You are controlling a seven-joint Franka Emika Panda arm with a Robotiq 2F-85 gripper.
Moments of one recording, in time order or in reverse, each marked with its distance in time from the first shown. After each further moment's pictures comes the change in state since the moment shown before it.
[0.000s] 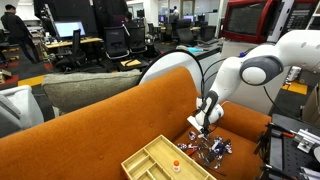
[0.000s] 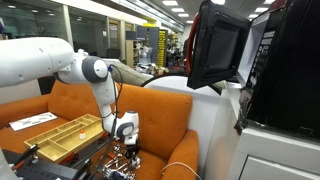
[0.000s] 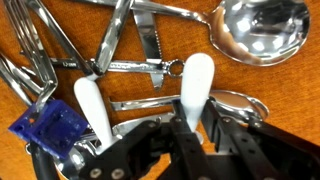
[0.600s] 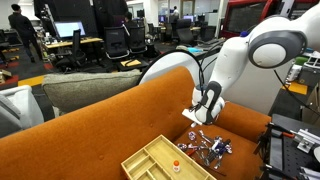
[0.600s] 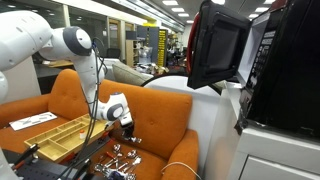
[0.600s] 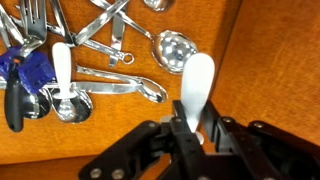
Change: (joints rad) arm 0.234 -0.289 -0.097 -0.325 -0.048 0.251 -0.218
